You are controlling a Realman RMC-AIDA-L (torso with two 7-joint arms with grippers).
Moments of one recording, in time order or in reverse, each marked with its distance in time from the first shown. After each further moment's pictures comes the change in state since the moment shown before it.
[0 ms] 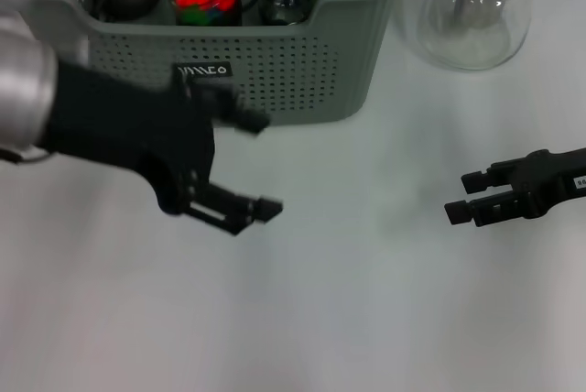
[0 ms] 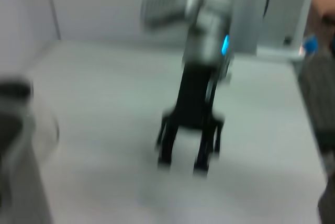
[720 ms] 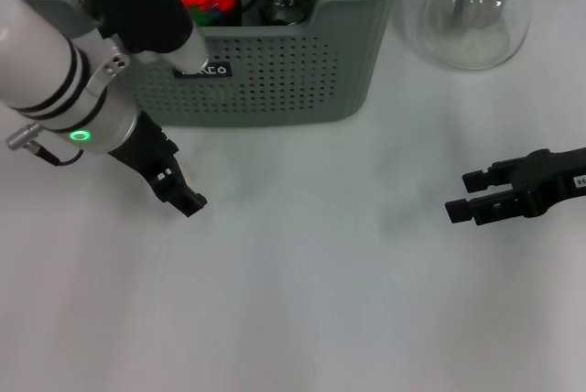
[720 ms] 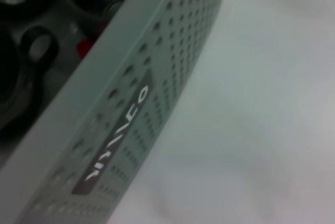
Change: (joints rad) left arm -0.167 0.001 0.320 -0.410 0.676 -0.451 -0.326; right arm -0.001 0.000 -0.001 0.002 0.000 0.010 0.004
